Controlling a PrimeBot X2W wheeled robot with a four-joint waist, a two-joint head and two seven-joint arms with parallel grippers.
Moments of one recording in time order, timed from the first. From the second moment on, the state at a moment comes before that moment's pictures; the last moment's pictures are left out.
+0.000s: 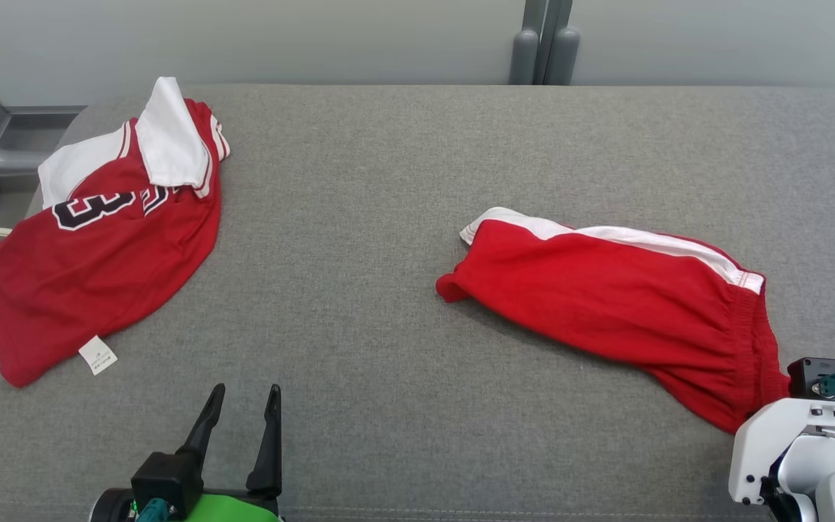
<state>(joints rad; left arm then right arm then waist) 0.04 0.05 -0.12 0.24 -0.19 -0.12 -0.26 -0.12 -0.09 -0.27 0.41 0.00 0.13 0.42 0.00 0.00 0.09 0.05</state>
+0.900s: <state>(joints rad) 0.10 0.06 -0.08 0.26 -0.19 -0.11 -0.26 0.00 -0.05 -0.10 0.13 0.23 0.13 -0.07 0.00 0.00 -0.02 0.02</state>
